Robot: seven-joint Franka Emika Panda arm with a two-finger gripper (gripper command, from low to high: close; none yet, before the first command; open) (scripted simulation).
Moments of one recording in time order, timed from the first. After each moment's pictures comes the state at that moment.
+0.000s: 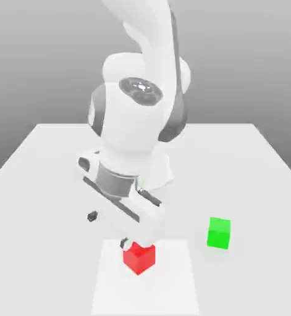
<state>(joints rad) -0.48 0.03 0.35 -2.70 -0.41 2.66 1.76</state>
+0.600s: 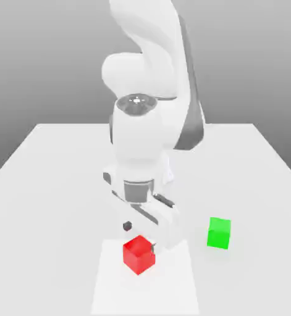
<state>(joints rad) -0.41 0.10 0.37 -2.79 -0.05 2.89 1.65</state>
